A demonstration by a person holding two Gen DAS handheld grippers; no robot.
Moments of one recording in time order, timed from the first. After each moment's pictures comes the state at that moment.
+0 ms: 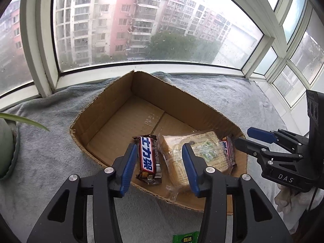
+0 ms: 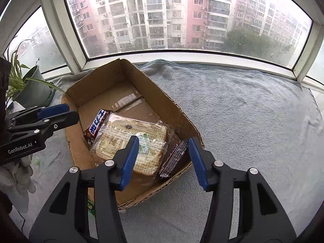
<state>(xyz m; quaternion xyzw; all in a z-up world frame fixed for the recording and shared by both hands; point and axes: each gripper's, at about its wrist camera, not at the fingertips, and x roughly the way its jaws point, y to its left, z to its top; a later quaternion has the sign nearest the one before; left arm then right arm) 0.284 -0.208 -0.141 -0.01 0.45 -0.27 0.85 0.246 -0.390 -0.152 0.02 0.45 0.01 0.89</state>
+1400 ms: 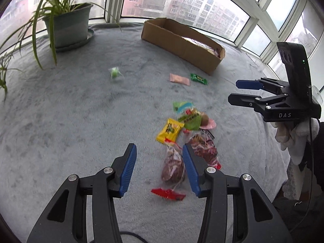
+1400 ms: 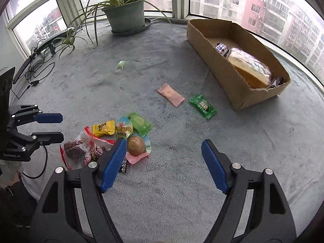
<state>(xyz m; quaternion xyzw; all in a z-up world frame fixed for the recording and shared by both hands) 0.025 -0.038 -0.171 -0.02 0.50 -0.24 0.83 0.071 -0.230 -0.192 -0.07 0.48 0.19 0.85</state>
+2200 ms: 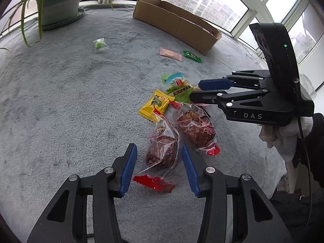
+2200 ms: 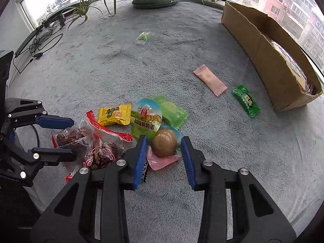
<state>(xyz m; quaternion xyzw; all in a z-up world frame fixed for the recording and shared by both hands) 0.012 -0.052 -0.203 -0.04 0.52 -0.27 0.81 0.078 -0.180 -0.235 -0.13 0.52 0.24 0.81</state>
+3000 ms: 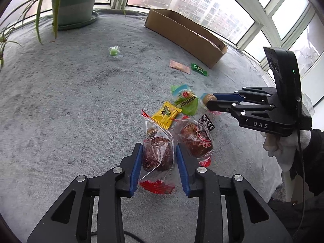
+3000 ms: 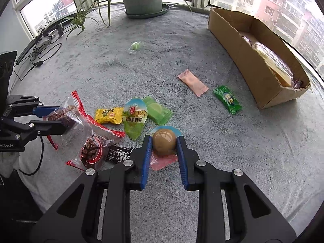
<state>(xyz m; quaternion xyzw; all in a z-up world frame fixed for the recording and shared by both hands) 0.012 -0.031 -0.188 -0.07 0.51 -0.24 0.82 0.071 -0.209 -0.215 -0.10 0.50 0.22 0.83</state>
